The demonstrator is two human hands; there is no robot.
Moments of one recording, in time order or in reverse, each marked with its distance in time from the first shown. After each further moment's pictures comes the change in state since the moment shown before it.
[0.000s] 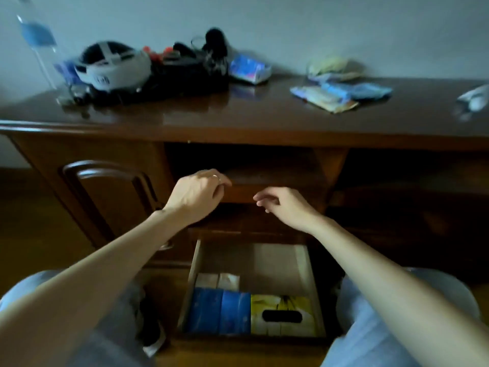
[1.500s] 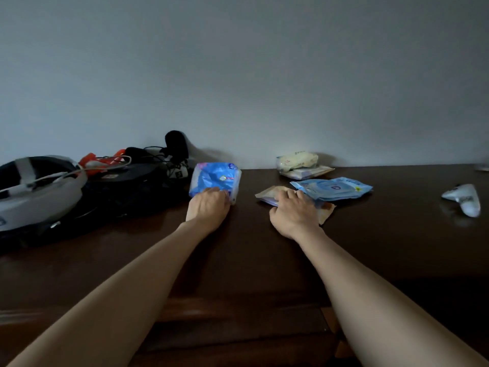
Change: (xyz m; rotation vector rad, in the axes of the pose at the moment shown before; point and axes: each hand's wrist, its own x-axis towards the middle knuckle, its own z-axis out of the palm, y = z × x) left_hand 0.346 -0.036 0.068 0.075 0.044 -0.135; right_hand 0.243 0.007 -0.184 -0.727 0.374 0.282
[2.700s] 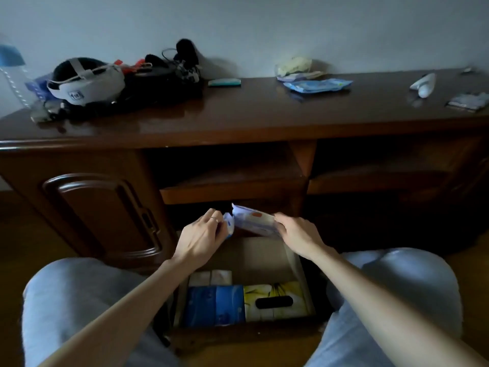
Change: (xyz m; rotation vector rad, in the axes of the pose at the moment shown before) left_hand -0.431 0.028 -0.029 -0.245 -0.095 0.104; right_hand -0.373 0.047 0.122 0.358 -0.202 -0.232
